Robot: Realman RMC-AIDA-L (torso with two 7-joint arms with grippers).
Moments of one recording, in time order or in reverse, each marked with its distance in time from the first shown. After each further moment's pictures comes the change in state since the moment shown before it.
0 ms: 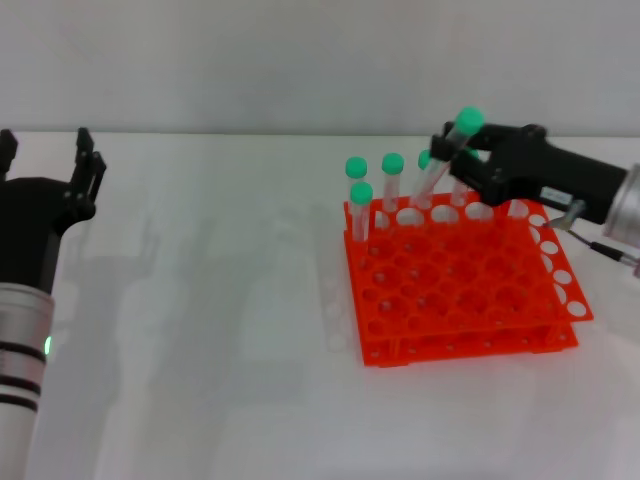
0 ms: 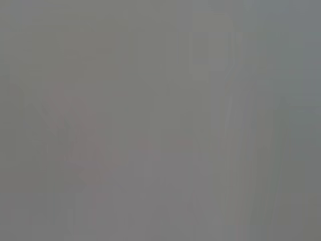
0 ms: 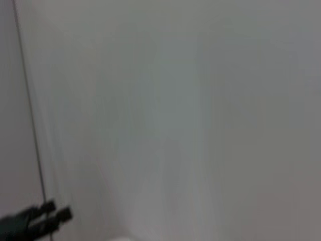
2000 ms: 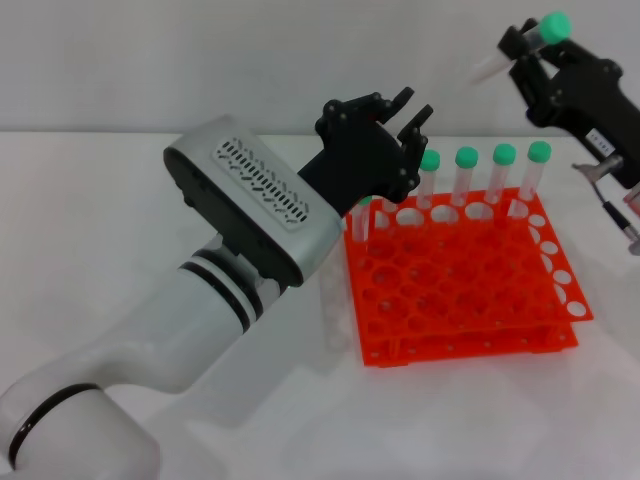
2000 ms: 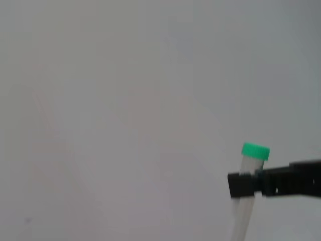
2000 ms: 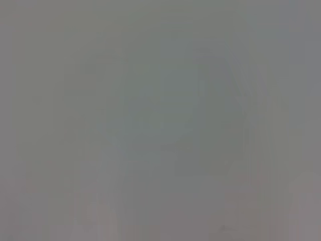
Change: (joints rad) left arm -0.089 0.004 -0.058 0.526 0.631 0.706 0.145; right arm -0.008 0.102 -0.115 0.167 0.679 -0.190 -0.421
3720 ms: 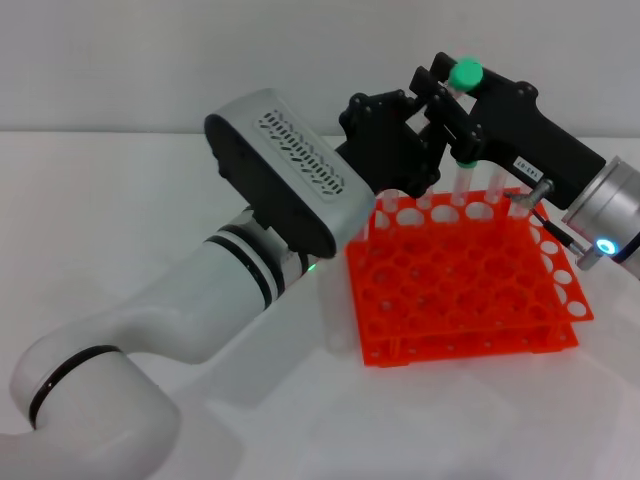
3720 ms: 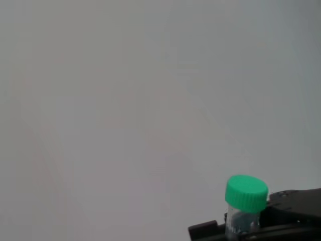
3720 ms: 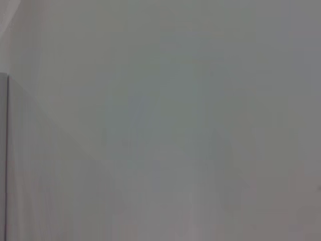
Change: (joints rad) left arm -0.074 0.000 -0.014 0.002 -0.005 0.112 -0.008; right arm 0.056 0.000 -0.175 -0.009 -0.002 0.028 0.034
